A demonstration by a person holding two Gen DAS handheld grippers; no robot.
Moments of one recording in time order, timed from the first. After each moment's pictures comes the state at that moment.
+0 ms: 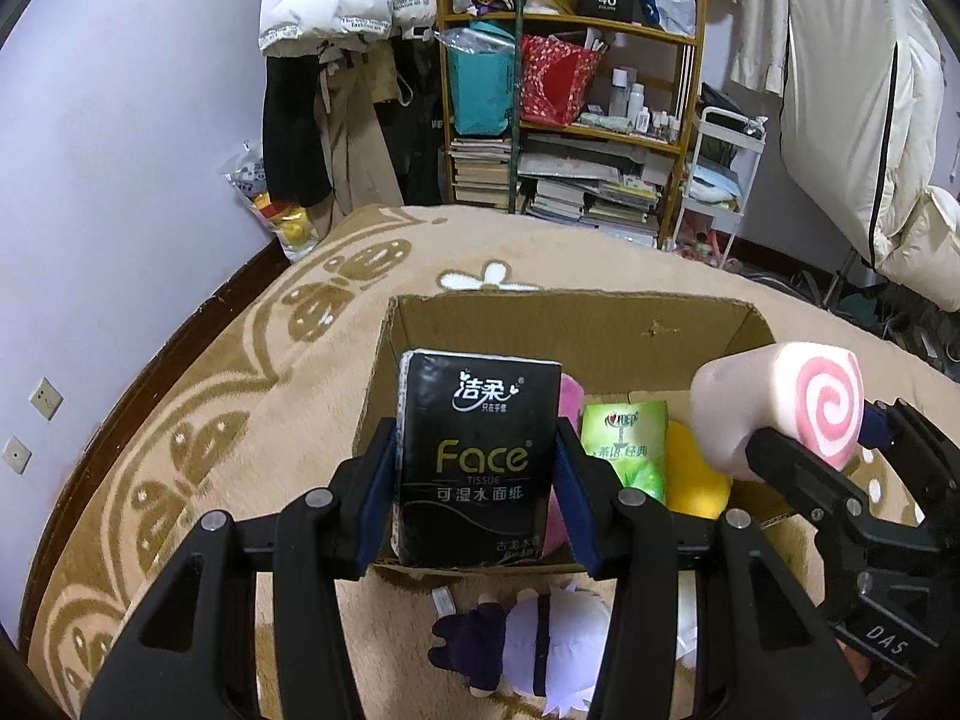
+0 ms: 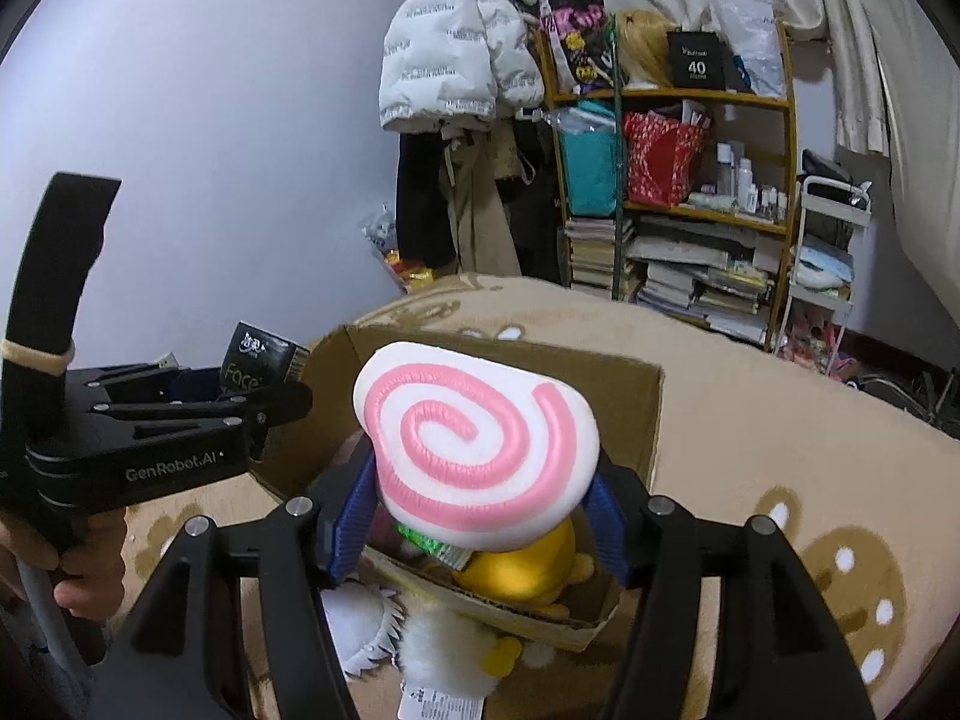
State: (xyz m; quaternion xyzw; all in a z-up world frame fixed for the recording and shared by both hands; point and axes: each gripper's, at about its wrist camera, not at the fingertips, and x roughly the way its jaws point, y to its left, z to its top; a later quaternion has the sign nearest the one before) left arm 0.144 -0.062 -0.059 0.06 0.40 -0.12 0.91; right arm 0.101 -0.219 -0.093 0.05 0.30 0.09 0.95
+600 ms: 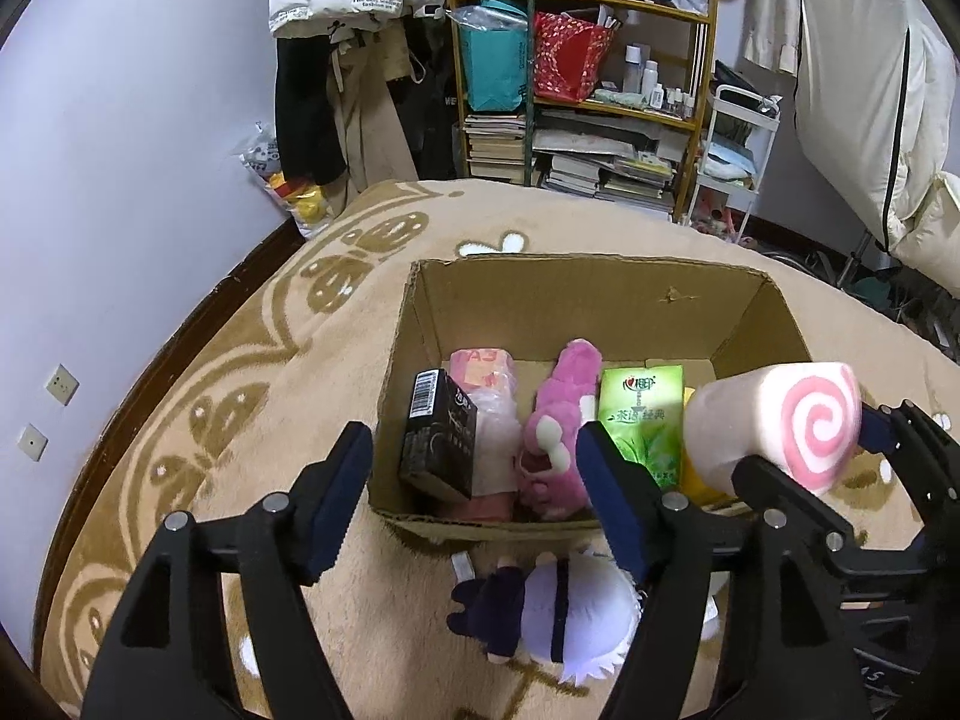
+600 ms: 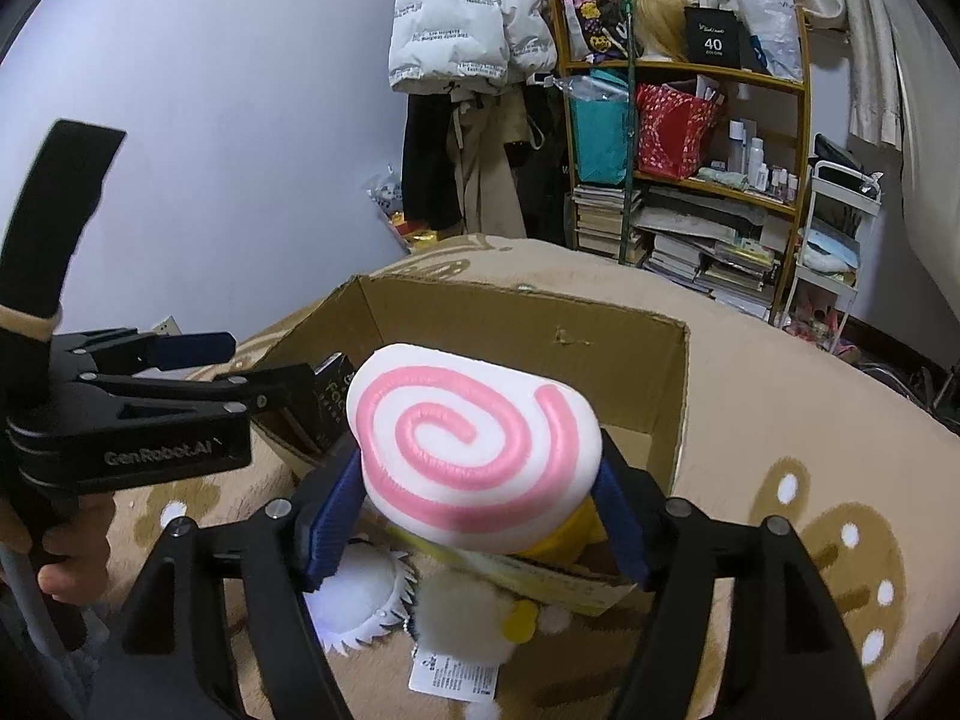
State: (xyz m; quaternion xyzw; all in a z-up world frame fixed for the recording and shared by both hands) left arm 0.134 -0.056 -0.057 0.07 0.42 -0.10 0.90; right arm 0.095 -0.205 -0.100 0.04 0.33 0.09 0.94
